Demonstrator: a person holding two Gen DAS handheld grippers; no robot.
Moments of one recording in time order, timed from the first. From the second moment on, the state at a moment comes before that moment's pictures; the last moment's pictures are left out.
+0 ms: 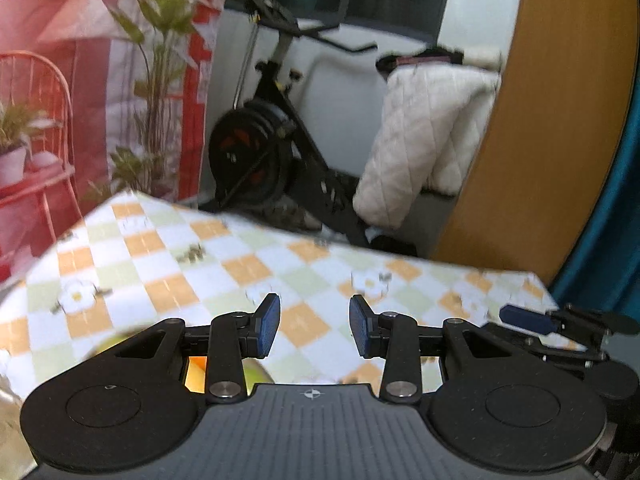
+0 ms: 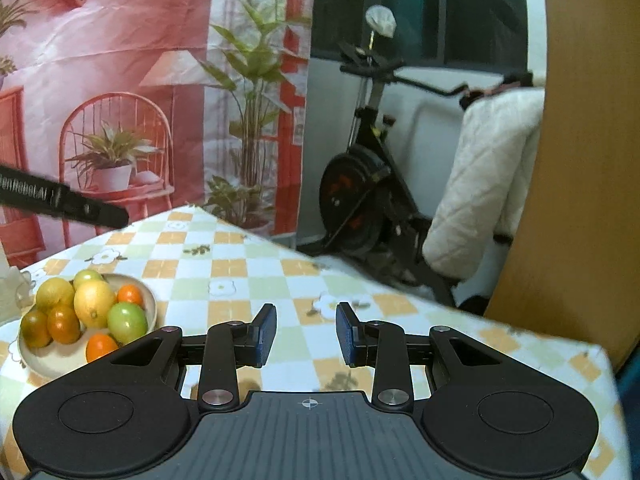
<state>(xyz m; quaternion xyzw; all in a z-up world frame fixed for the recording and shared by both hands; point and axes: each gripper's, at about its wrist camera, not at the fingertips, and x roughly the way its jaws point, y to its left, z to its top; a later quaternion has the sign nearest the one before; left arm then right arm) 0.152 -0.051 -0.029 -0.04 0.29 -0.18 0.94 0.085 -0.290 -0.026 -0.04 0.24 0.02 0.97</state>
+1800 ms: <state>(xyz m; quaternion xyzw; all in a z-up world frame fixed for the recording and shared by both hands) 0.166 -0.079 -0.107 -0.05 0.39 -0.23 0.89 0.140 -0.270 -0.113 0.04 0.32 0.11 0.94</state>
